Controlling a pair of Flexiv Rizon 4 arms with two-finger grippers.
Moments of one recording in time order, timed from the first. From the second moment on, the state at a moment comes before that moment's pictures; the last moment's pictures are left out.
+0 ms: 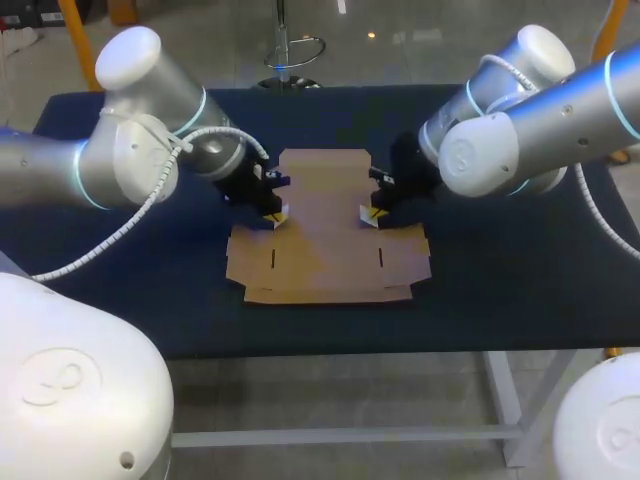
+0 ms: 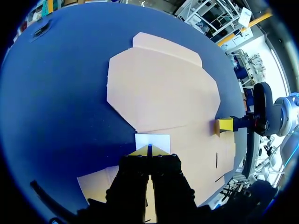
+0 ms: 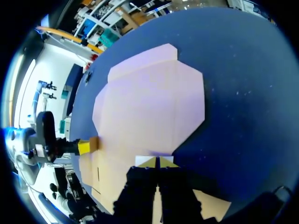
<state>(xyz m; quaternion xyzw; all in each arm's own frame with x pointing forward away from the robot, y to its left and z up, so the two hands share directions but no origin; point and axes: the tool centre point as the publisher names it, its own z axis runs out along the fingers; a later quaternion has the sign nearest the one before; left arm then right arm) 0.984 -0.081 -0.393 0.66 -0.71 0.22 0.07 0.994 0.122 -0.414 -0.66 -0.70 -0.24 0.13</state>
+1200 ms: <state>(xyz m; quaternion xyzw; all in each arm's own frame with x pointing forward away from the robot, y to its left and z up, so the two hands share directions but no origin) 0.989 -0.089 -0.404 0.69 -0.69 0.19 0.05 0.992 0.128 -0.424 -0.68 -0.70 -0.19 0.10</state>
